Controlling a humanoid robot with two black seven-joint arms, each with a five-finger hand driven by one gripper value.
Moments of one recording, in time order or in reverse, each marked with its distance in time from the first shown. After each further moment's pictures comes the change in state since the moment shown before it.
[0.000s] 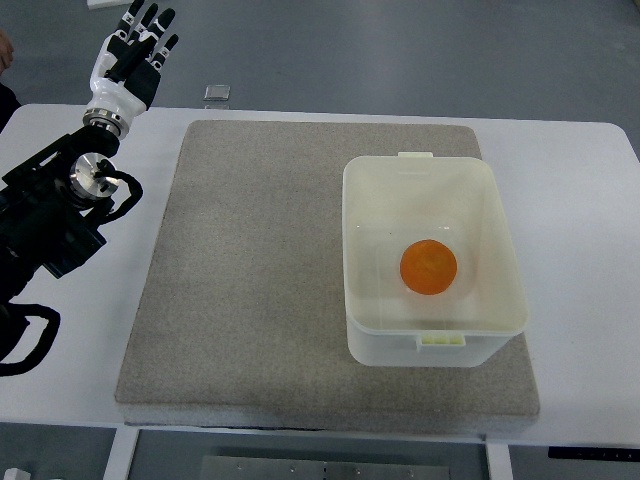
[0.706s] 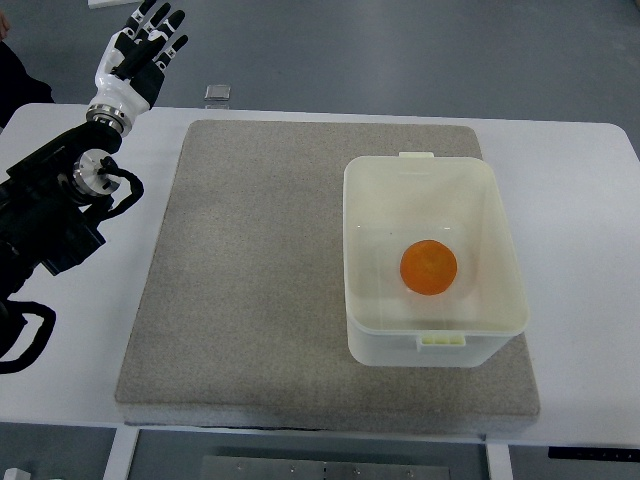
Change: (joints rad) left arm -0.003 0.000 0.032 0.001 0.000 -0.010 0.004; right arm 0.000 0.000 -0.001 0.000 0.000 0.000 0.000
